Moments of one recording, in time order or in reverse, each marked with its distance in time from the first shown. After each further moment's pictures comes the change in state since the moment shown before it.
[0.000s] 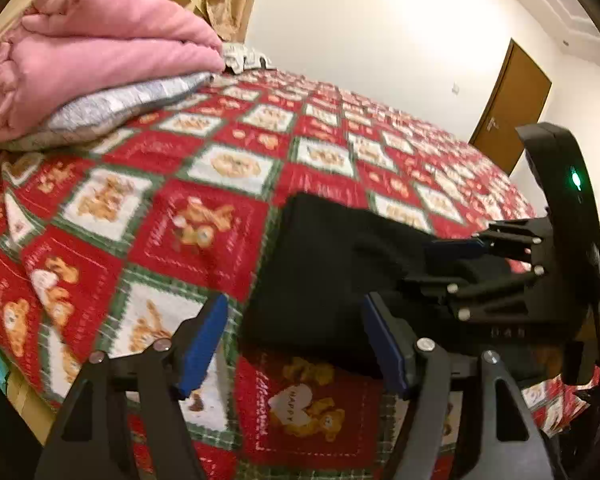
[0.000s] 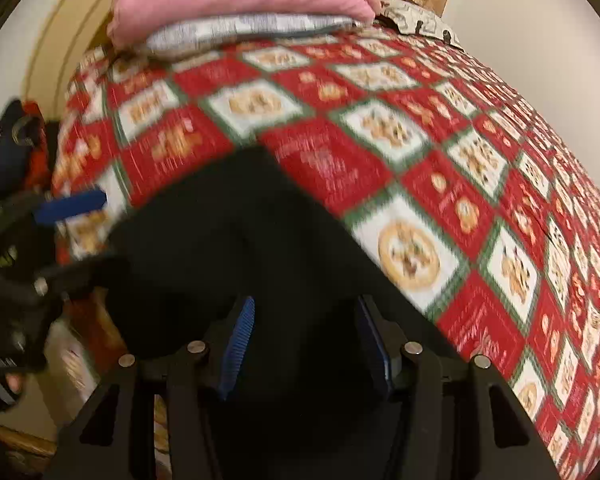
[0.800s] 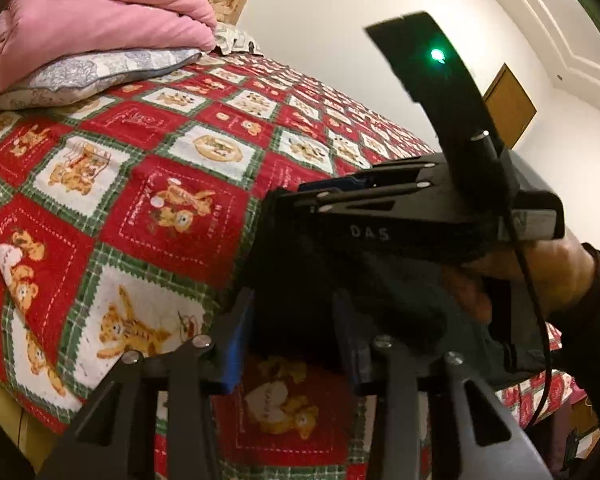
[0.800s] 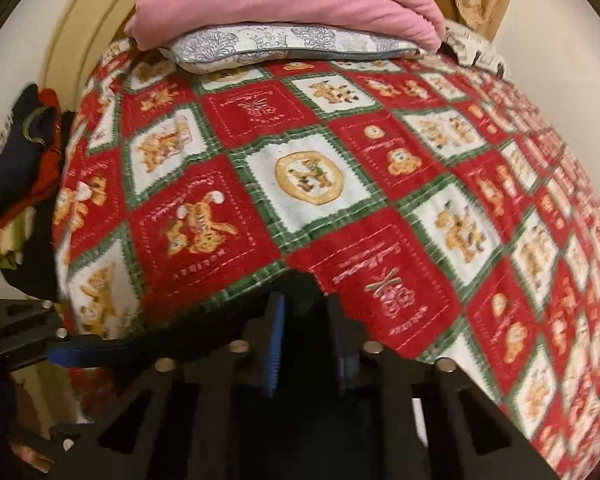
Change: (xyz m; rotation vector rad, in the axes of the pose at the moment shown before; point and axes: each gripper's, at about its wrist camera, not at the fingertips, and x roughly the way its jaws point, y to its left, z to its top) left arm -0.002 0.015 0.007 -0.102 0.016 -0.164; right arm 0.029 0.034 0.092 -0.140 -0.026 0.048
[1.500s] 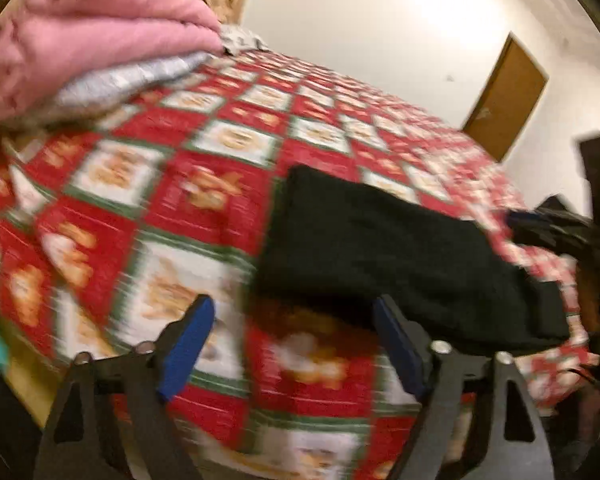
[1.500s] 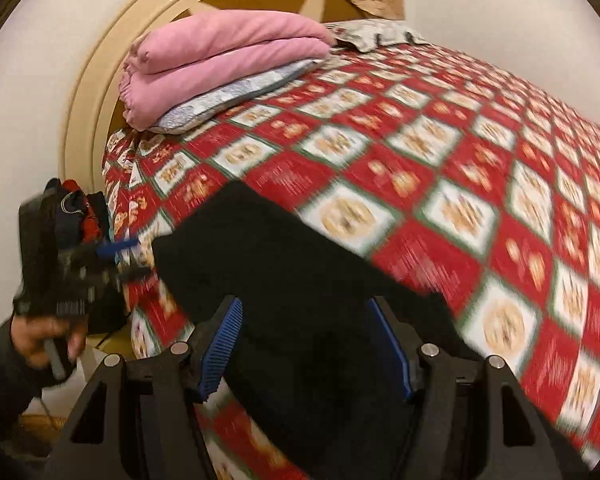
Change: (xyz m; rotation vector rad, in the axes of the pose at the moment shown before) left arm -0.023 -0.009 -0.018 0.056 0.044 0.049; right arm -0.123 -0.067 -0.141 0.349 -0.152 0.131
